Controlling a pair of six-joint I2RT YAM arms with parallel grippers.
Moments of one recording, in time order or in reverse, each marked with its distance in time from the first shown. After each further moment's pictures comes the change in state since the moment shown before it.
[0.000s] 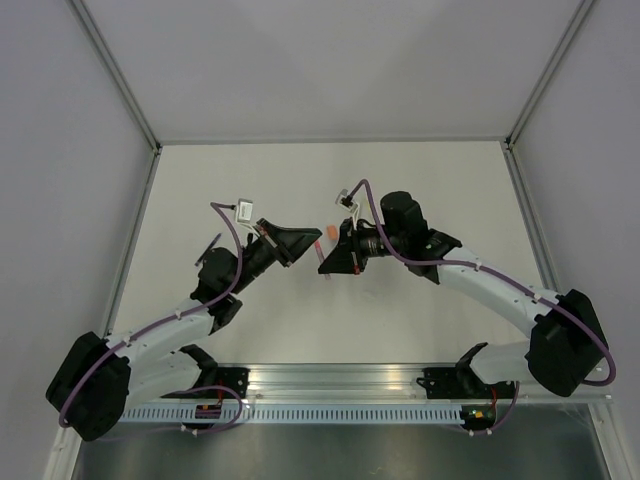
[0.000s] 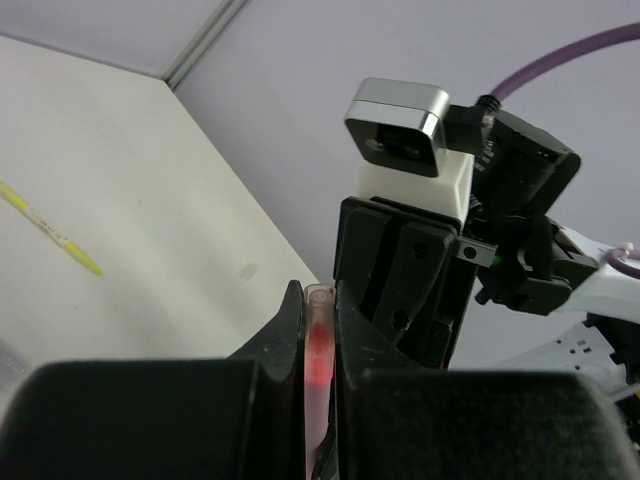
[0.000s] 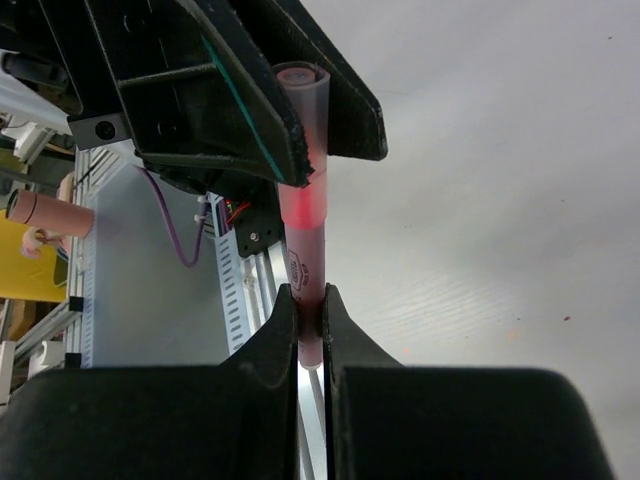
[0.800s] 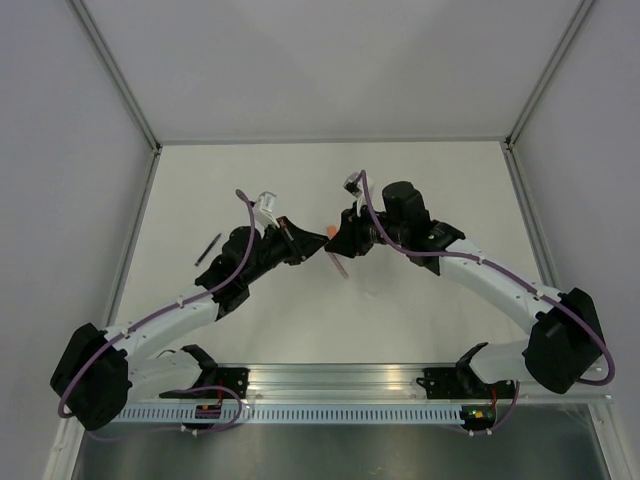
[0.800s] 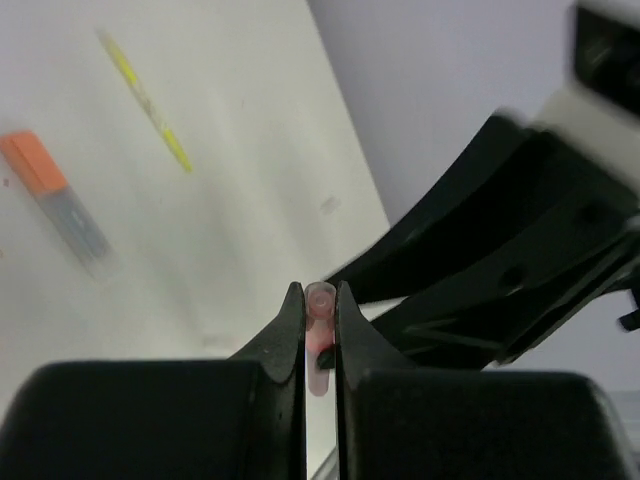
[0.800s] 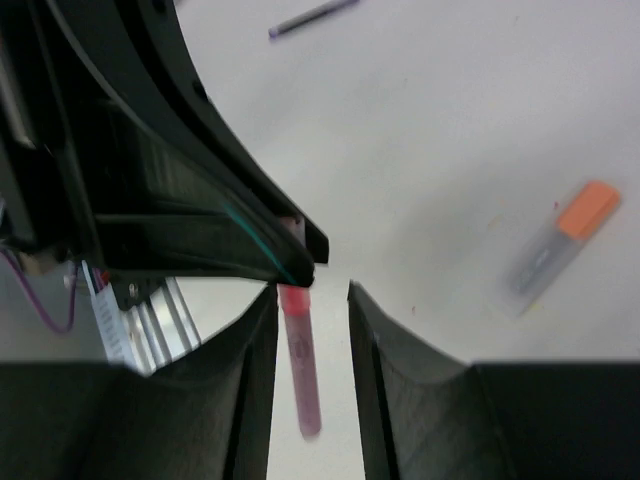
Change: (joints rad) left arm -0.024 0.043 0.187 -0.488 -0.134 -0.006; right arm -0.019 0.021 0.085 -0.164 0.267 -0.137
